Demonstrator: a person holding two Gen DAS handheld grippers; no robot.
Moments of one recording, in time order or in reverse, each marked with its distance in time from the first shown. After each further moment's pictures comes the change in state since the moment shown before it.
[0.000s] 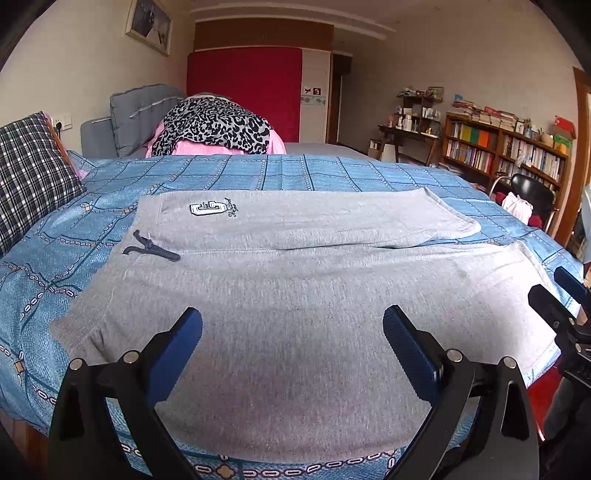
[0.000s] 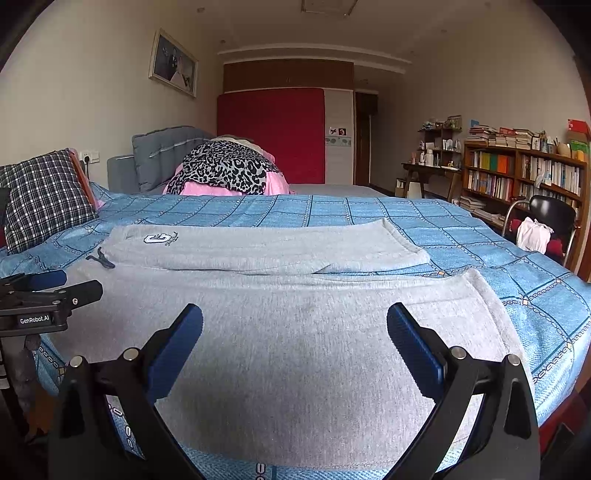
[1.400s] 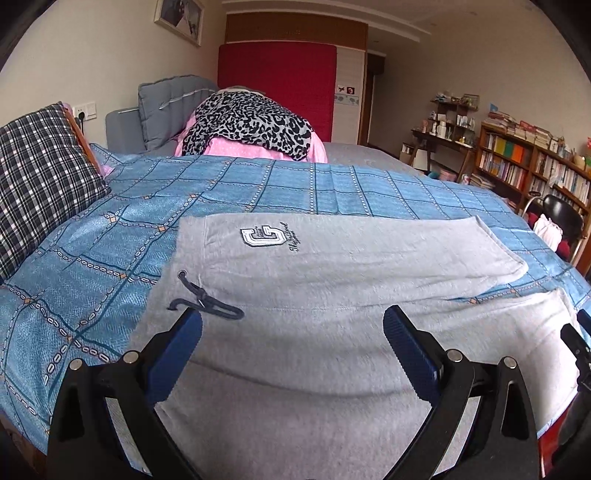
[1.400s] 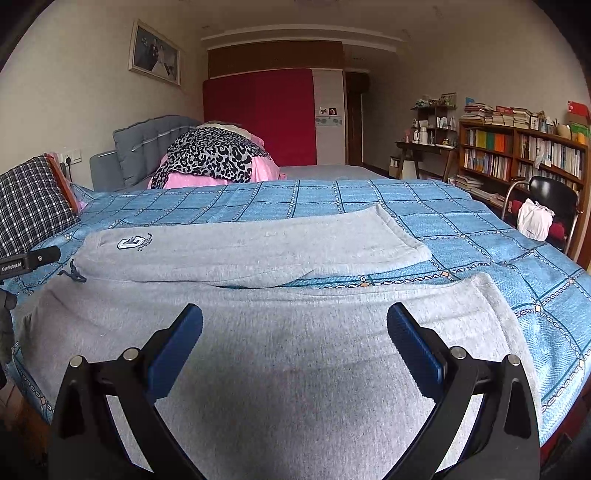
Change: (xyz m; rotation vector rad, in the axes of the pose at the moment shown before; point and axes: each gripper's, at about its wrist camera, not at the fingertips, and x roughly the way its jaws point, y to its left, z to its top) left arm 0.043 0.081 0.067 -0.078 0.023 0.103; right arm 0.066 -0.032 0.031 0.052 0.085 -0.022
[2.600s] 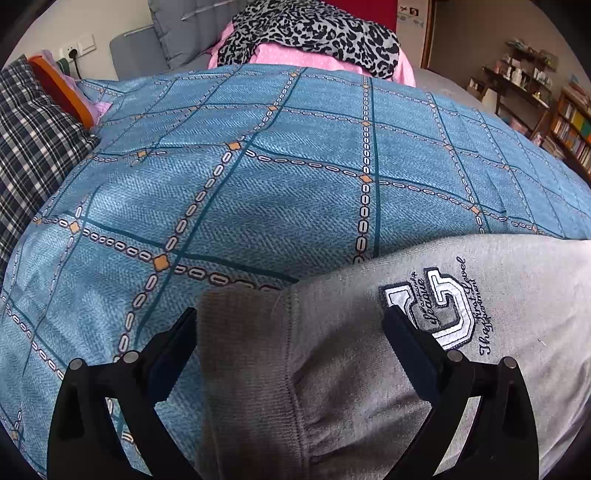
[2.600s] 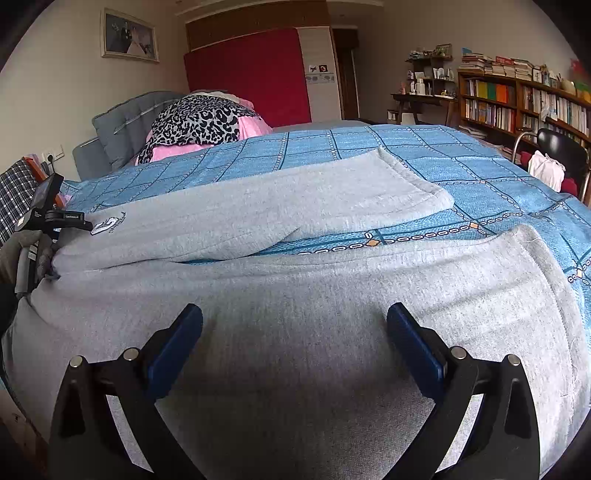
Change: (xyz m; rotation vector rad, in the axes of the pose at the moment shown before) left arm 0.250 0.116 0.085 -0.062 0.394 0.160; right arm 0.086 -0.030 -0.012 0.093 0.168 0.022
